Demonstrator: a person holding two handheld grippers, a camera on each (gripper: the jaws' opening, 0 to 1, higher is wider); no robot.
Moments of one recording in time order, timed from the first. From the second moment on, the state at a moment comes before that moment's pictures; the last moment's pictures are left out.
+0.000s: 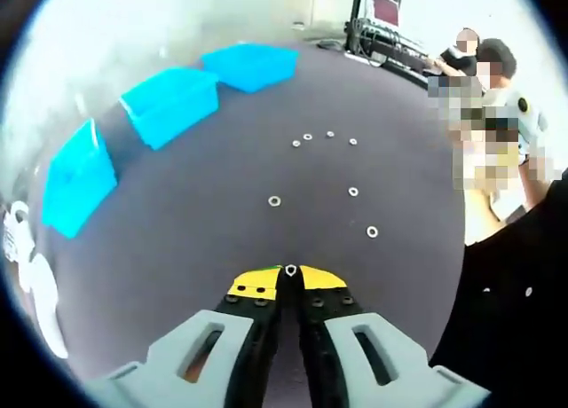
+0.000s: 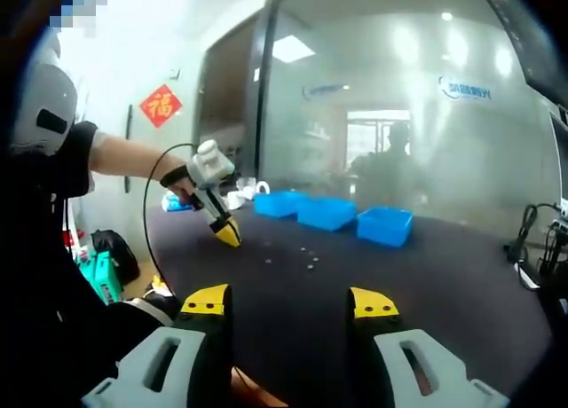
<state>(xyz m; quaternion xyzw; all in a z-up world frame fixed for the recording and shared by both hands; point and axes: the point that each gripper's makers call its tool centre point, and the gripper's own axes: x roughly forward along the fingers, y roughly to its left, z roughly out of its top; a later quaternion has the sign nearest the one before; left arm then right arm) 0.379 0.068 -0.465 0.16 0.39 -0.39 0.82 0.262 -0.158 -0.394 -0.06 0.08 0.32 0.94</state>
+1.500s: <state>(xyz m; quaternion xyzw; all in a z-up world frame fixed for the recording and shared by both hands) 0.414 0.125 -0.325 0.00 0.01 -0.22 0.97 0.280 -0.163 -0.344 -0.05 0.02 0.27 0.96</state>
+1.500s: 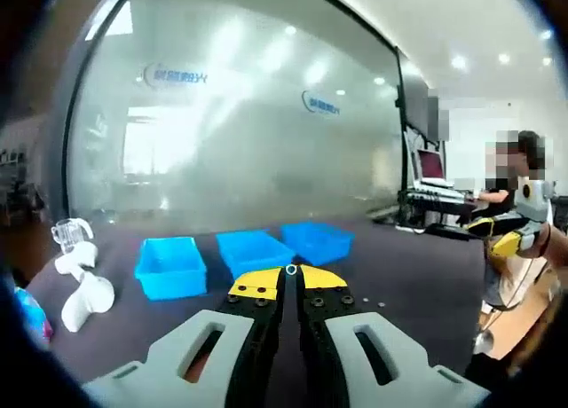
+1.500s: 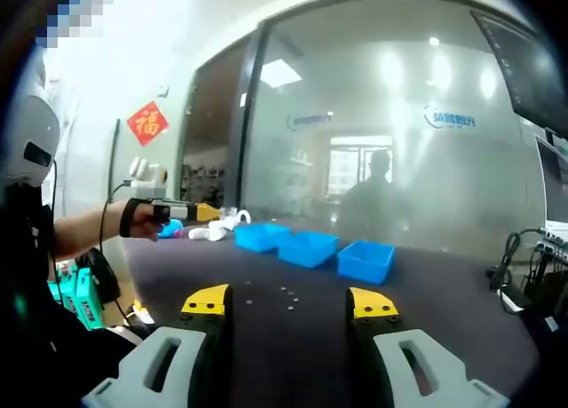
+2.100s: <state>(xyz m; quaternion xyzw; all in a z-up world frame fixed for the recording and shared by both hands) 0.496 0.183 -0.290 -0.02 -0.02 -0.12 0.99 0.281 -0.163 -0.339 -0.05 0.01 0.26 0.96</state>
